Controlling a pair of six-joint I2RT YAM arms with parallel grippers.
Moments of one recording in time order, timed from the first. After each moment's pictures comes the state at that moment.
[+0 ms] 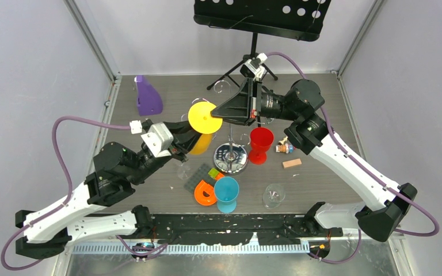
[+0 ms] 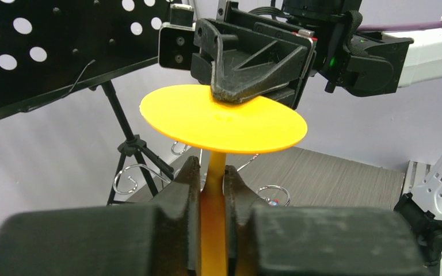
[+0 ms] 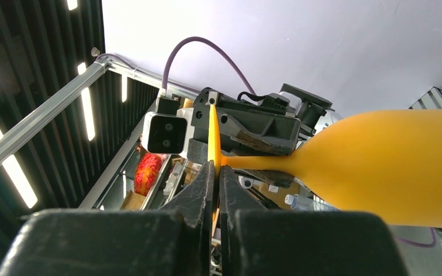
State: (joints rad) left arm -1.16 0.77 1.08 -0.01 -0.16 0.24; right arm 0.72 1.25 1.35 0.28 -0.80 1.54
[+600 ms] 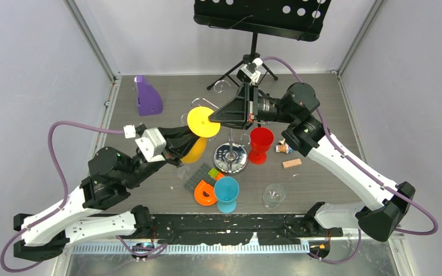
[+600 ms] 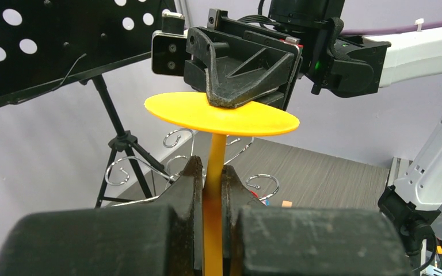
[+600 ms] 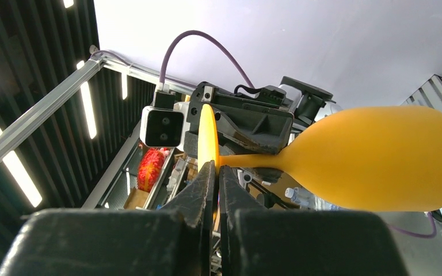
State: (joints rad) left arm -1.16 0.70 1.05 -0.02 -0.14 0.21; right arm 0.72 1.25 1.31 0.30 -0.80 1.54
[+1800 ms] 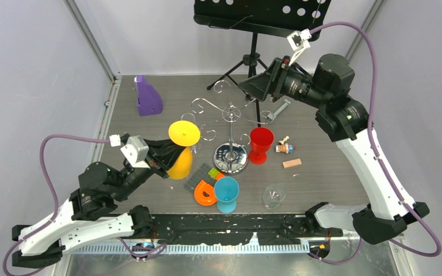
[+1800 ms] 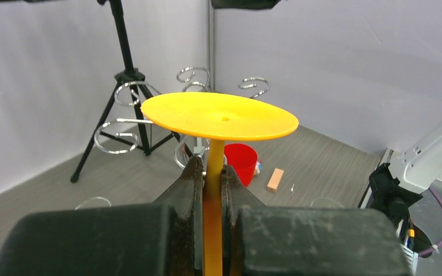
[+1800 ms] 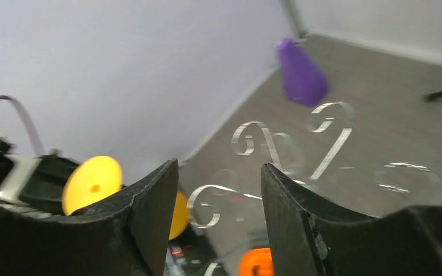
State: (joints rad) left arm -1.16 0.49 0.90 -0.17 -0.27 0.06; right arm 0.48 1.25 1.64 -0.38 -0.54 0.63
